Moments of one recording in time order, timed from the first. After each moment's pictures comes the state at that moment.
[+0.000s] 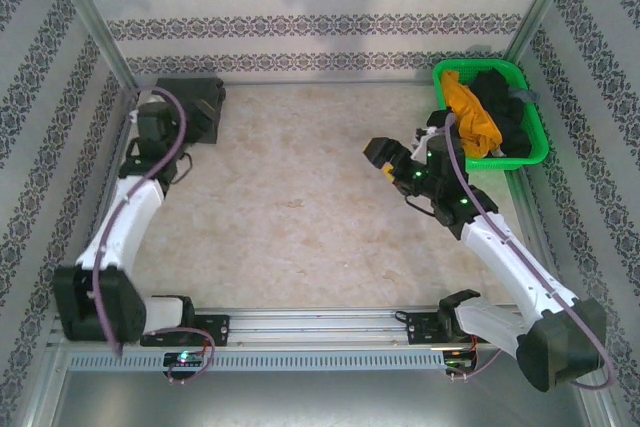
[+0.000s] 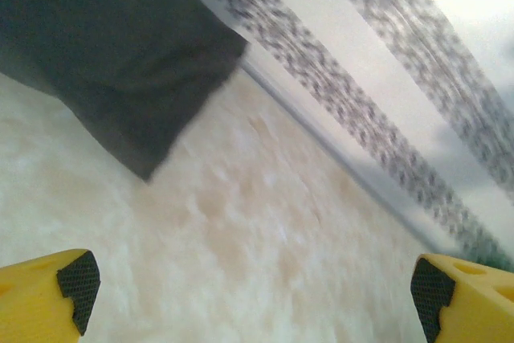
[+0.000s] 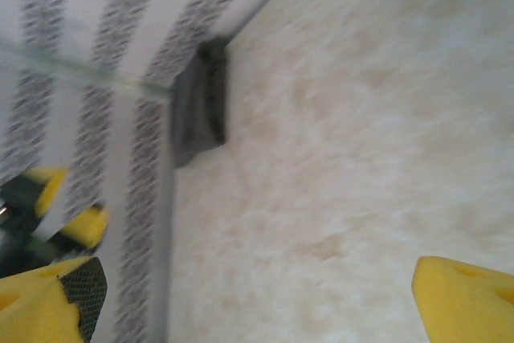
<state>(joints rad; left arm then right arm) -0.02 1.24 1.03 -0.29 -0.02 -0.75 0.30 1.04 0.82 -0.25 -0.34 0.95</state>
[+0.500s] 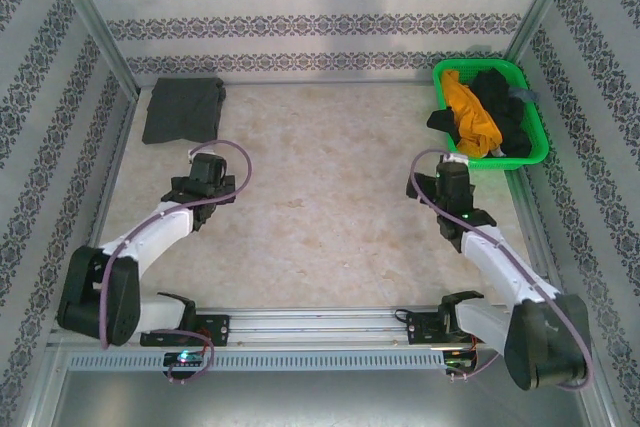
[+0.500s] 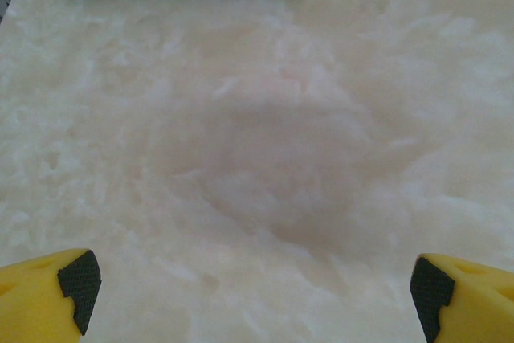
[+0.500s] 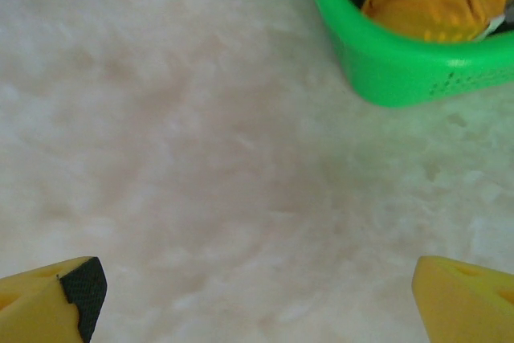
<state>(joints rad) -0.19 1.32 0.67 -0.20 -0.41 -0.18 0.14 1.09 0.52 -0.12 0.22 0.28</state>
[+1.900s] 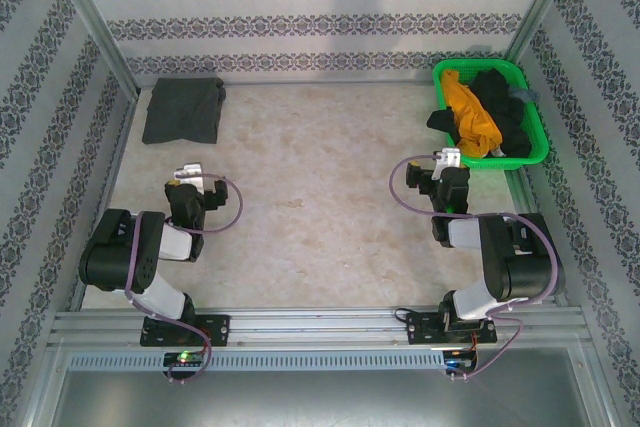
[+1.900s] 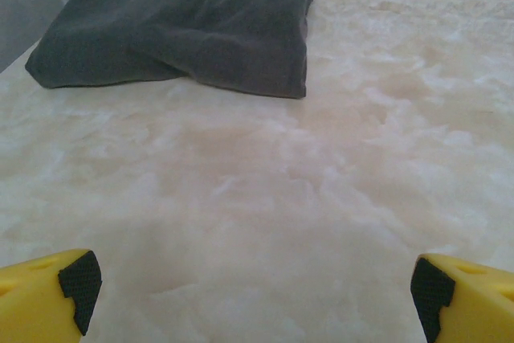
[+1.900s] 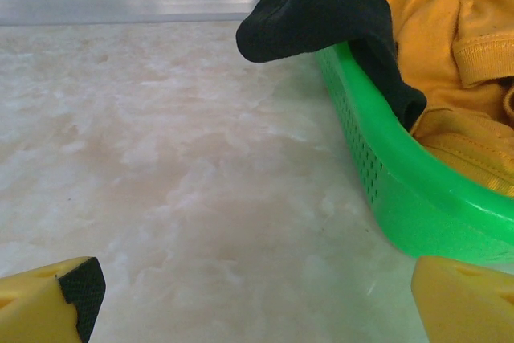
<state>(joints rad) -0.01 1.58 0.28 0.96 -0.20 -0.04 0.03 1.51 0.38 0.79 0.10 0.05</state>
